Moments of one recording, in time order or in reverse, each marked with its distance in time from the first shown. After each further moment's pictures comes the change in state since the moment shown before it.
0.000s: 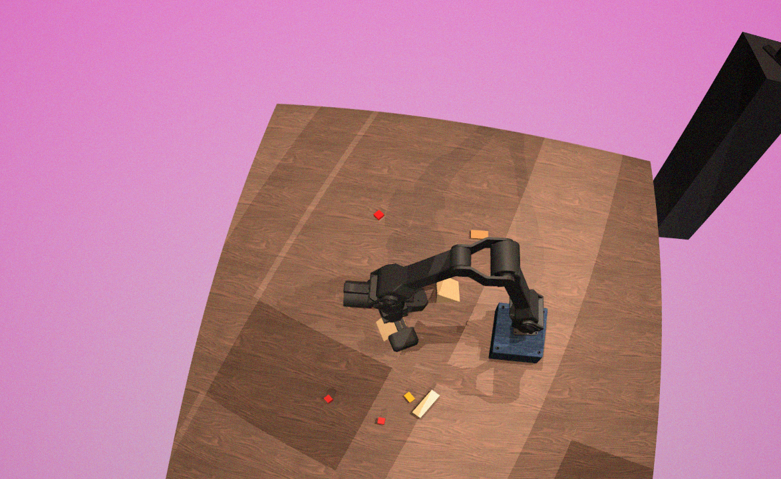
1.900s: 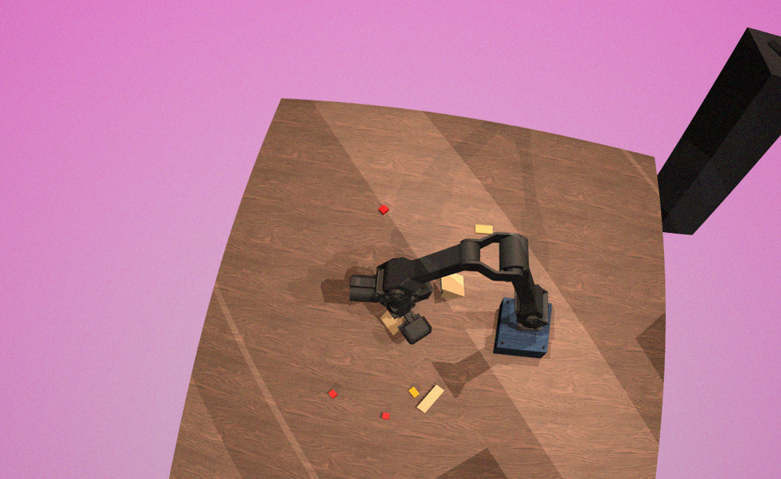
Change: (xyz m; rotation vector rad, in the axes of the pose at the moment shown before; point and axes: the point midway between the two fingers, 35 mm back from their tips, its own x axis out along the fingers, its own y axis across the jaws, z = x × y) arm -0.009 -0.003 0.005 -0.226 -0.011 -0.004
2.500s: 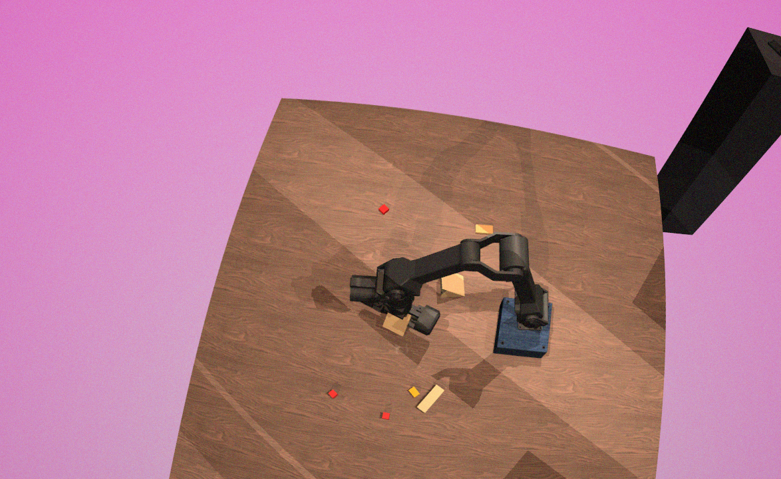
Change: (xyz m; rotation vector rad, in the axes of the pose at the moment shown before) arm 0.000 -0.001 0.000 -0.470 -0.001 -0.001
